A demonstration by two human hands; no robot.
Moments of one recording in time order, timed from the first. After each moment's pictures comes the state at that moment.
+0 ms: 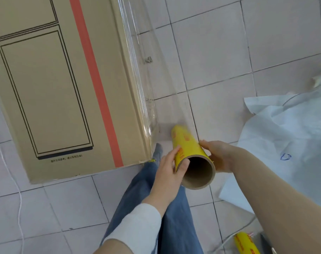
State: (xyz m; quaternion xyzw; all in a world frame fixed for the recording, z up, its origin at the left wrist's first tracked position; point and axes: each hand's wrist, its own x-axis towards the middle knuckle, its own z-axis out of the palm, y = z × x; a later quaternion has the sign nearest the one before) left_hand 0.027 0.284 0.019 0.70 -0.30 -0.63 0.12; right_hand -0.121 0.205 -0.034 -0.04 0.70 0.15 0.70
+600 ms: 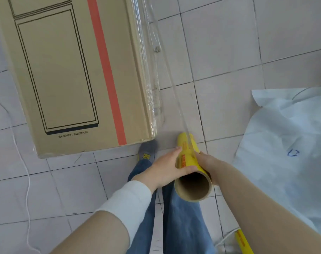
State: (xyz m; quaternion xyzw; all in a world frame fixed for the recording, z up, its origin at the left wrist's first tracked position) left_hand 0.040 0.302 0.019 0.61 -0.41 -0.67 -0.09; right_hand -0.113 0.286 -0.037 -0.11 0.67 0.20 0.71
